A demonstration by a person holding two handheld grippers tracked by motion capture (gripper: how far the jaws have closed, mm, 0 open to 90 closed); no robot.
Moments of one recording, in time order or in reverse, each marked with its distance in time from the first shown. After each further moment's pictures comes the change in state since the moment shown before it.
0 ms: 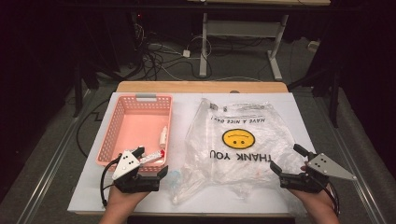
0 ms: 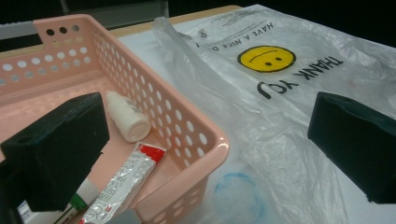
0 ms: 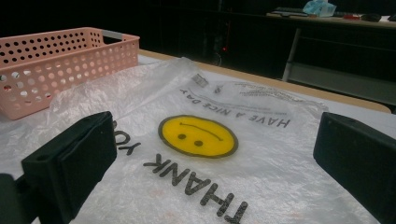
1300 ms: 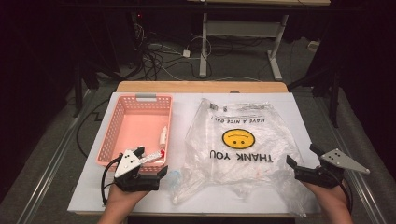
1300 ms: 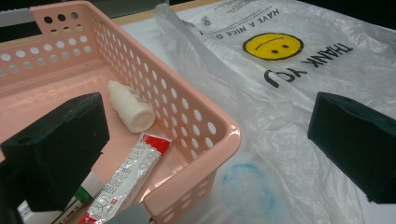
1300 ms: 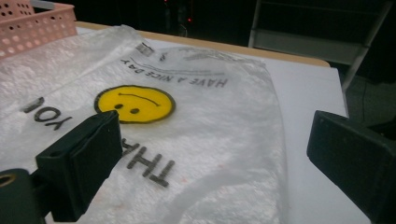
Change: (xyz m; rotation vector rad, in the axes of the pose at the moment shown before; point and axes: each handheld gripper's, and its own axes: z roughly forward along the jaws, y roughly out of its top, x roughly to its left) left arm 0.001 -0.002 0.006 0.042 0.000 0.026; right arm -0.049 -0.014 -0.009 0.121 -0.140 0.064
